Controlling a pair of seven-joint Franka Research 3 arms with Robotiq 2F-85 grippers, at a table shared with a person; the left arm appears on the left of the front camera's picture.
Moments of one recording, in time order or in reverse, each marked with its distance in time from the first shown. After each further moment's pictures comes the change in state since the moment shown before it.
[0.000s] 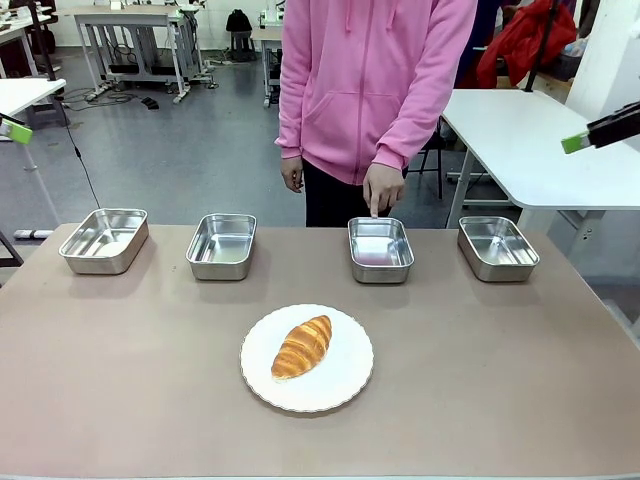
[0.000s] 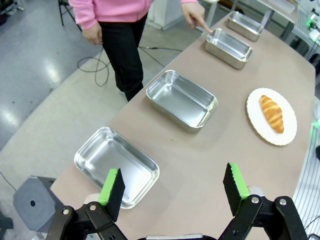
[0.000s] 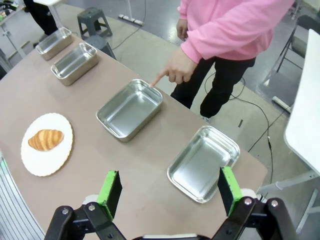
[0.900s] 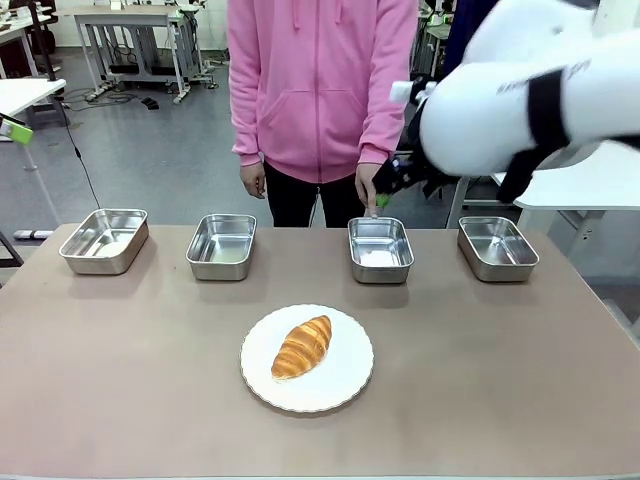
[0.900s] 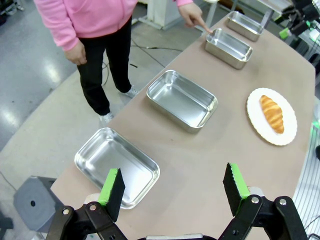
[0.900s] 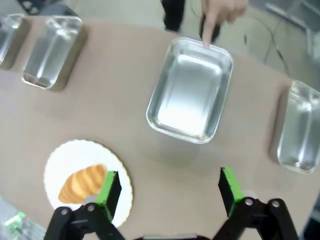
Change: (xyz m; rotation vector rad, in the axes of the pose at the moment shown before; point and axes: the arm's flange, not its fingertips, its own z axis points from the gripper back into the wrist) left arm 0.001 0.000 0.000 0.000 0.001 -0.001; right arm 0.070 0.212 -0.207 -0.229 0.412 -0.350
